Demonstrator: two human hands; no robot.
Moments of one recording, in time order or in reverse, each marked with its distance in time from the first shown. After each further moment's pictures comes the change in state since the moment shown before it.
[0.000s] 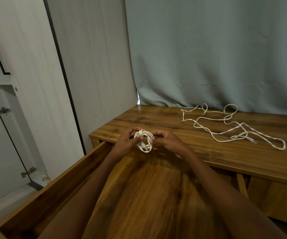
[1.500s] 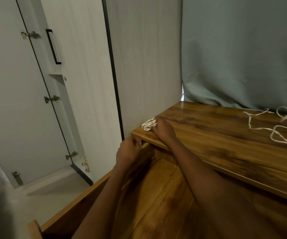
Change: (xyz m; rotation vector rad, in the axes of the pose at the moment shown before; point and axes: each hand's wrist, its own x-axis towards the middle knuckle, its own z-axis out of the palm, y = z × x) left_hand -0.001 -0.085 -0.131 0.630 0.448 -0.355; right_hand 0.250 0.045 0.149 -0.834 0.233 -0.165
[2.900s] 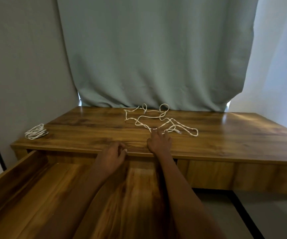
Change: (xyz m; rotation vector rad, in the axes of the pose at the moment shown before) left_hand -0.183 0.207 0.109 -0.093 -0.318 0.653; right_hand -0.281 0.191 -0.264 -0.432 0.176 0.649
